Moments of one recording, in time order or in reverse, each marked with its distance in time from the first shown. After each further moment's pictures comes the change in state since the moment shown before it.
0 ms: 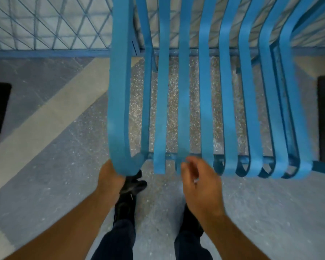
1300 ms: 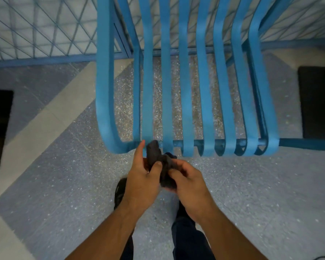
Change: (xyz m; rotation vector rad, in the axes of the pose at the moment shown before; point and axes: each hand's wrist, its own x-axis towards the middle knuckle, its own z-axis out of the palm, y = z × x) left_hand -0.159 -0.012 0.058 0.332 -0.185 0.440; right_hand -0.050 0.001 -0.025 0.729 -0.285 0.345
